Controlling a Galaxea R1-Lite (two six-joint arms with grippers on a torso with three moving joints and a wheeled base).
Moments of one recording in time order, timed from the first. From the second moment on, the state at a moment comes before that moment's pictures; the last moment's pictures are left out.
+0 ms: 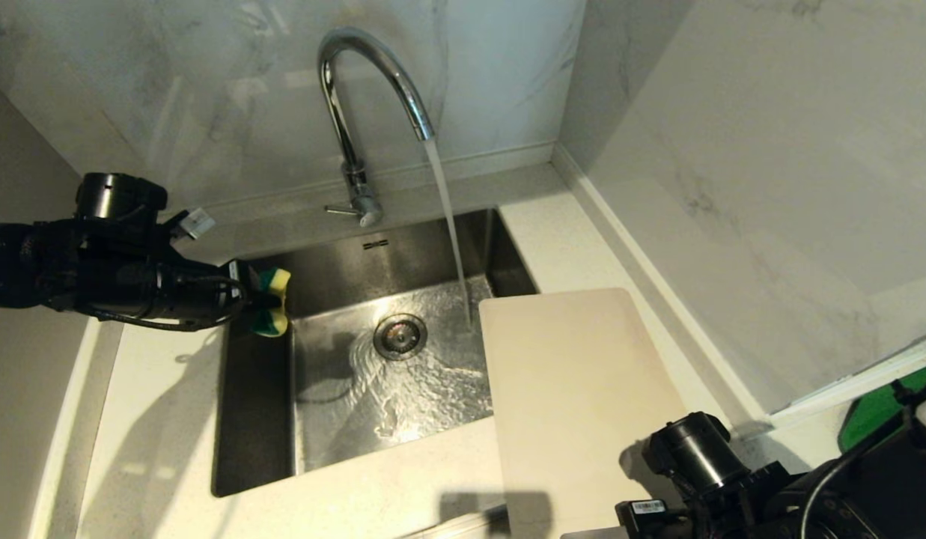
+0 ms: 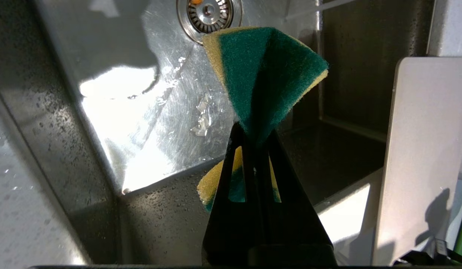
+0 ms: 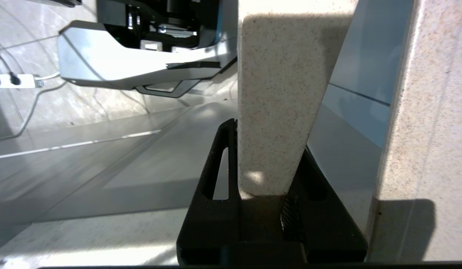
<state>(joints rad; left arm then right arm) -0.13 1.82 -1.31 0.11 -0.33 -0.38 0.38 1.79 -0.49 -0.13 0.26 -1.31</state>
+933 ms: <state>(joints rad) -0.13 1.85 -1.33 0.11 -0.33 -0.38 0.34 1.95 -0.57 -0.13 0.27 -1.33</state>
